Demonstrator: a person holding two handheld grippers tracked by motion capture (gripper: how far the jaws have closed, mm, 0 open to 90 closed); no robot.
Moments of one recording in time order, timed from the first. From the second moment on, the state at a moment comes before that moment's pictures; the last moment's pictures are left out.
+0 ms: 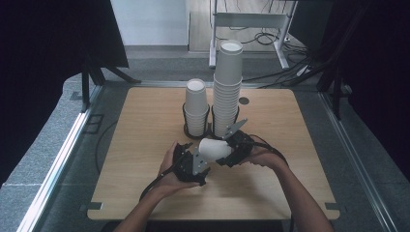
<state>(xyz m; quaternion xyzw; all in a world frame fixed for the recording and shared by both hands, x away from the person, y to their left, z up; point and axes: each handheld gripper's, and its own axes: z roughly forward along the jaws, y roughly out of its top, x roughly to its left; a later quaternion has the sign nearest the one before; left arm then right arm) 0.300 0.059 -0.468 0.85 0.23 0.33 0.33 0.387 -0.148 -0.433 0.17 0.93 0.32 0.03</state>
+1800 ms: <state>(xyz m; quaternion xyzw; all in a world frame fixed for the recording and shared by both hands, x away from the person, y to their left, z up) 0.313 0.098 -0.488 0.78 0.42 0.20 0.43 0.342 -0.181 -0.475 0.30 0.74 0.58 0.11</state>
